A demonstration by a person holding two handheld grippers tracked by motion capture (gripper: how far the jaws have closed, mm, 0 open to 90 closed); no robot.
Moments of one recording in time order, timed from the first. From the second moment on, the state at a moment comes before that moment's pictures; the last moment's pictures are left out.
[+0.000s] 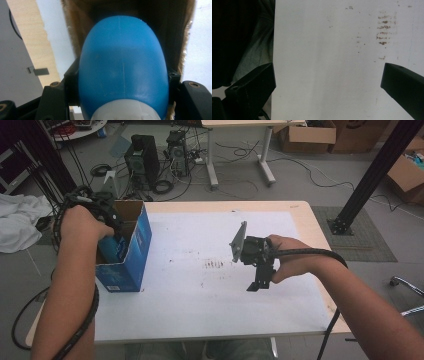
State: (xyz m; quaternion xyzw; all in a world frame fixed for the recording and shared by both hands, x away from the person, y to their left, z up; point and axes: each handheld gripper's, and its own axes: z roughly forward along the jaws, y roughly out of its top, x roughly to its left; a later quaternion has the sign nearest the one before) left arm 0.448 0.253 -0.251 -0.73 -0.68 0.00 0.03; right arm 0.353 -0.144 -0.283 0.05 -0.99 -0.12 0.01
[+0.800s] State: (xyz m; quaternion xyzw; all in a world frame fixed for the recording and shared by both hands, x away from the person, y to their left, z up) left arm 0.448 0.252 -0.288 -0.75 -0.66 0.00 0.02; right arm 0.353 -0.147 -0.287 0.05 -0.99 -0.11 0.02
